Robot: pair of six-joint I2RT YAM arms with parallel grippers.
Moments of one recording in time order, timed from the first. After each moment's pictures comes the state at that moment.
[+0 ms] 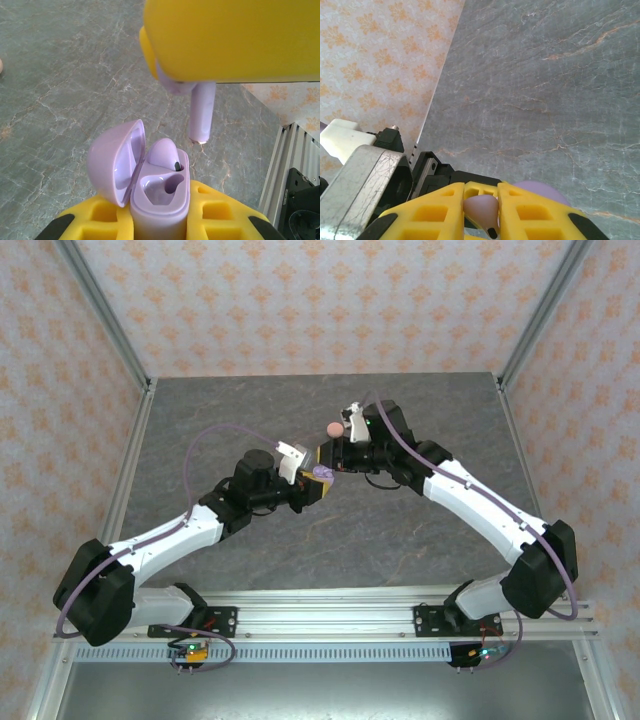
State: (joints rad) left arm -0.60 1.26 0.73 0.10 0.39 -0.31; right arm 0.65 1.41 1.24 -0.44 -0.42 0.65
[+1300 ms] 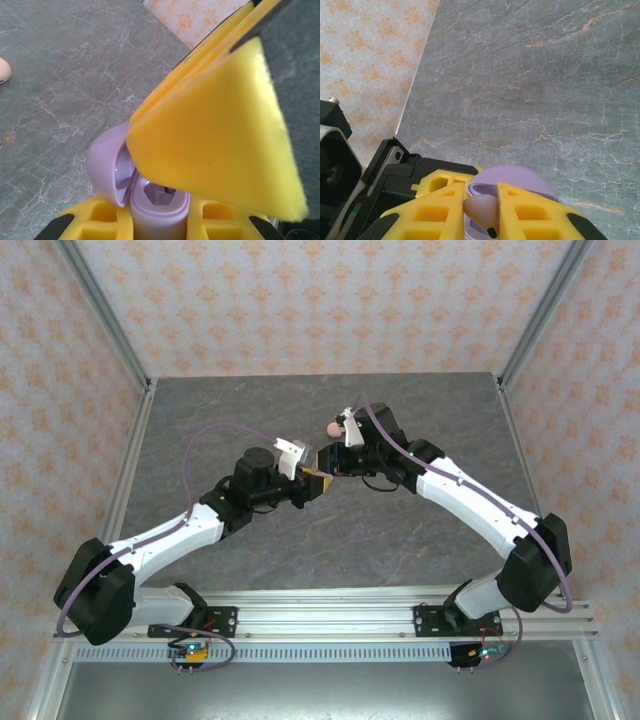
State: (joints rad) left arm -0.60 1.27 0.75 0.12 0.36 -0.37; right arm 0.67 1.45 1.27 -0.50 -0.38 0.60
